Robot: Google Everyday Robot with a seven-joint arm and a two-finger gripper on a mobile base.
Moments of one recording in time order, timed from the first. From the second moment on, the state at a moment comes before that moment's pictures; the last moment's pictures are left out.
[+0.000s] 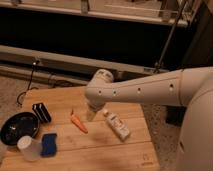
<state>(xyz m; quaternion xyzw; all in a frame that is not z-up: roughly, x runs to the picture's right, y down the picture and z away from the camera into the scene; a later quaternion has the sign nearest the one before) -0.058 0.098 0.753 -0.23 -0.01 0.25 0.94</state>
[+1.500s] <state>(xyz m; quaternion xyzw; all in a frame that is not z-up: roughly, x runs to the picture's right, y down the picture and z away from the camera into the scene) -0.295 0.182 0.623 -0.23 -0.15 -0.05 0.96</state>
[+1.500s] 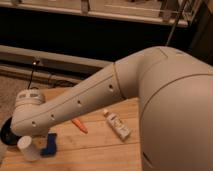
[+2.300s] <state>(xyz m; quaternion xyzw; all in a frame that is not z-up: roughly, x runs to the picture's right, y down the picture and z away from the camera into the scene) -0.351 0.235 0.655 -0.28 -0.16 -0.13 0.94</state>
